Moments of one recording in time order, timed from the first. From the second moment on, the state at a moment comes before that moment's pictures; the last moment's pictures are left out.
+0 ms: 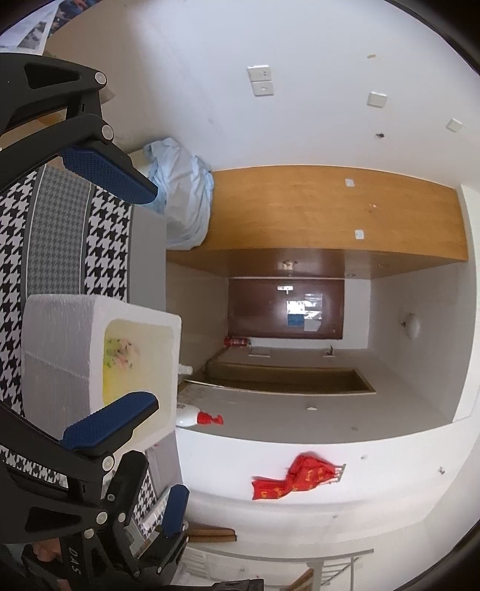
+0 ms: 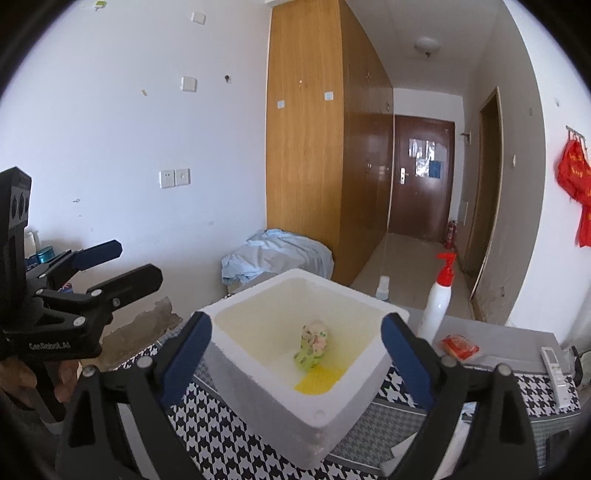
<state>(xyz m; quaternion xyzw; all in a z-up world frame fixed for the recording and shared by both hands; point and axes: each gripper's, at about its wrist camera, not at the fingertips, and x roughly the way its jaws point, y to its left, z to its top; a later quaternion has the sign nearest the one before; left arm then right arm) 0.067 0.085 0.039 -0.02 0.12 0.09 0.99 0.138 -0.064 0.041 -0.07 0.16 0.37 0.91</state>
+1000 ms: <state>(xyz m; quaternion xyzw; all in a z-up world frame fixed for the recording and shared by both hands) 0.041 0.051 0.040 0.00 0.11 0.05 0.99 0.102 -0.108 0.041 -0.06 0.13 0.35 0.93</state>
